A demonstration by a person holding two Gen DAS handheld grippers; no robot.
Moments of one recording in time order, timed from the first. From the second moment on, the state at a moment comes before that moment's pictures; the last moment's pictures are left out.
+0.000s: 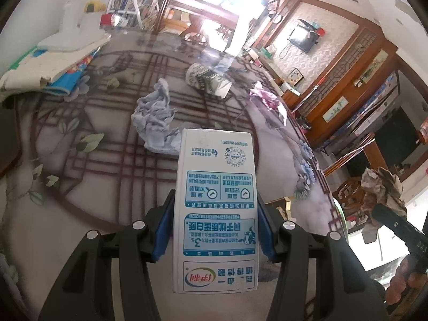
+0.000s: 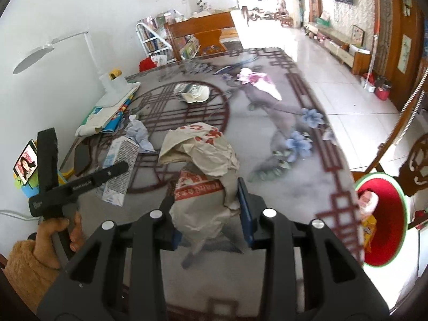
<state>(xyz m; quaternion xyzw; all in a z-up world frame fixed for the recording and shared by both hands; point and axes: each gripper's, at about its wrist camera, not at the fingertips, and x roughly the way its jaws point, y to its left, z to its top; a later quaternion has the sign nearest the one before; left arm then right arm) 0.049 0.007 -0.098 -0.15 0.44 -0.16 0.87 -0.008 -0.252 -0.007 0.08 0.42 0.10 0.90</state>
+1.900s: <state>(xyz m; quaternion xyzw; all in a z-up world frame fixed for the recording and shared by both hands) 0.024 -0.397 -0.061 0.04 0.42 -0.44 0.79 -0.111 -0.554 -0.074 0.30 0.37 -0.15 0.87</state>
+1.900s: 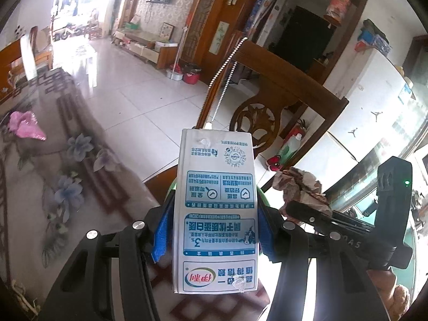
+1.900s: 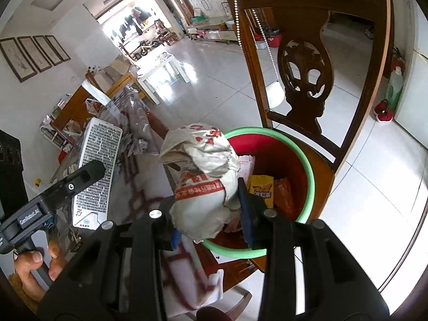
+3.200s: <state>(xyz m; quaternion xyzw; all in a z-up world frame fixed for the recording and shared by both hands) 0.026 -0.178 -0.023 0.00 0.38 -0.31 0.87 -0.073 -0.389 -0.011 0.30 0.34 0.04 0.89</state>
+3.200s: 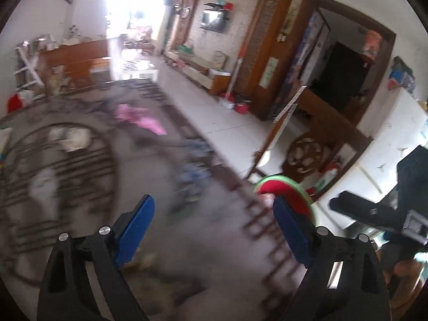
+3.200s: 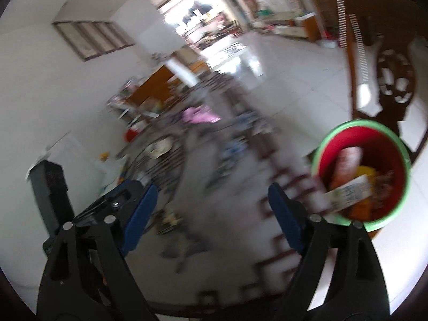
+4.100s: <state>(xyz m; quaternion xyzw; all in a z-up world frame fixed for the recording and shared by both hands) 0.072 -0.151 -0.136 0.20 0.50 -0.30 0.78 -0.063 -0.358 -0.027 0.28 0.38 0.06 0.88</state>
